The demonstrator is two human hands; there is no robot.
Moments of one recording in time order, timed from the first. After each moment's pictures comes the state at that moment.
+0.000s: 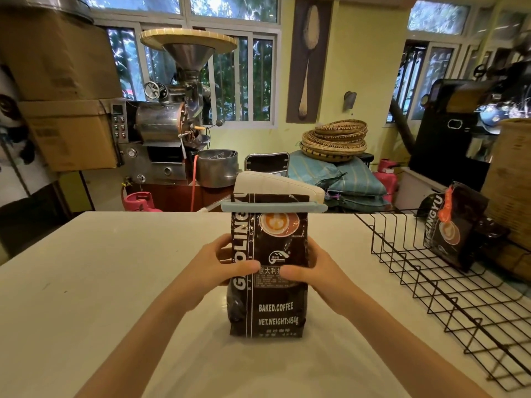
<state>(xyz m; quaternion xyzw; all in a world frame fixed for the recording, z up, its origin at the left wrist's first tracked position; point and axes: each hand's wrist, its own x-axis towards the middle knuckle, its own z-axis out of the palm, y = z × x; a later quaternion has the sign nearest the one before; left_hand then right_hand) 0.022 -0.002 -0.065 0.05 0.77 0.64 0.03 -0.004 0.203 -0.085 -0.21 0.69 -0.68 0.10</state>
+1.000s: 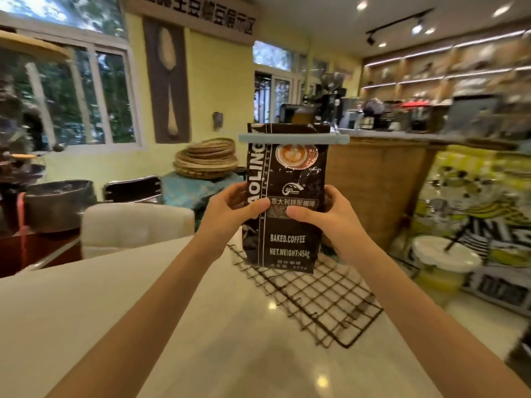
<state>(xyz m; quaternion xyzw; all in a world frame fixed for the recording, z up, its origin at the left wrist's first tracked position) -0.038 0.247 0.008 0.34 0.61 0.72 0.02 0.048 0.418 0.011 -0.01 0.72 -0.65 -0.24</state>
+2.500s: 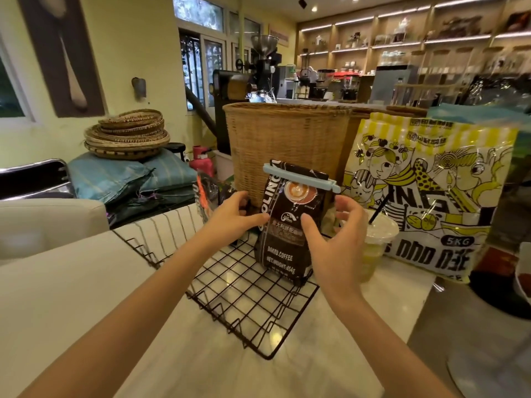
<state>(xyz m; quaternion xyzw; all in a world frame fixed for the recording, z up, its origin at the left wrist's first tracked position) -0.054 0.393 -0.037 0.38 0.75 0.52 0.13 0.103 0.481 -0.053 0.23 0.70 -0.39 -0.55</state>
